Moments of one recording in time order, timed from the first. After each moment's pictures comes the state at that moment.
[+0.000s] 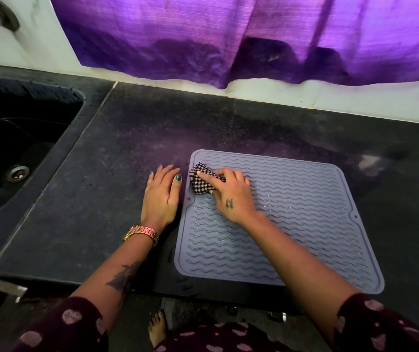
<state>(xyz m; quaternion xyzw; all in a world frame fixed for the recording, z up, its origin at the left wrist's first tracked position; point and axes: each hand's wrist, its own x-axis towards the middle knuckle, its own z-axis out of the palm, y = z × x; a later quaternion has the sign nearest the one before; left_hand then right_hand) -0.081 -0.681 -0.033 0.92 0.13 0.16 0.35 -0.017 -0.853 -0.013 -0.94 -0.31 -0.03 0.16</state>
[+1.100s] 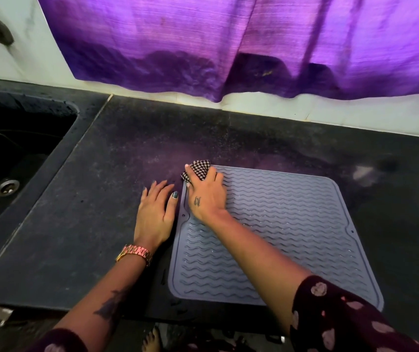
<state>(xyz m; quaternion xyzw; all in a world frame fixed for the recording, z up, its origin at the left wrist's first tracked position) -0.082 -0.680 -0.031 0.93 0.13 0.14 0.32 0.000 -0.789 -0.010 -0.98 -0.19 0.00 0.10</state>
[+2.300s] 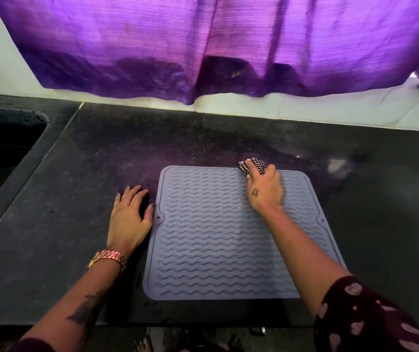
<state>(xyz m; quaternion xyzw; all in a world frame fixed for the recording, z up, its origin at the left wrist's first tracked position) -0.077 -0.677 -0.039 0.95 0.13 0.12 0.25 0.059 -0.954 -0.009 -0.99 -0.02 -0.05 0.09</state>
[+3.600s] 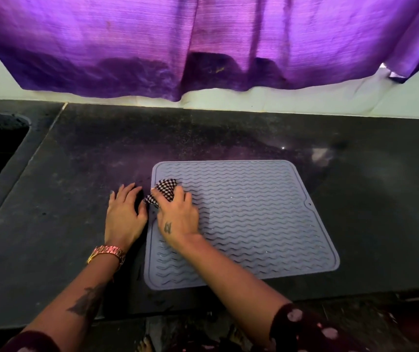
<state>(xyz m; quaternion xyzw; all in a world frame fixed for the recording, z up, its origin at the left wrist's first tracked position) -0.077 -0.678 -0.037 0.95 0.11 0.13 0.26 -0.066 -0.808 -0.011 -0.97 -0.17 -0.01 0.19</state>
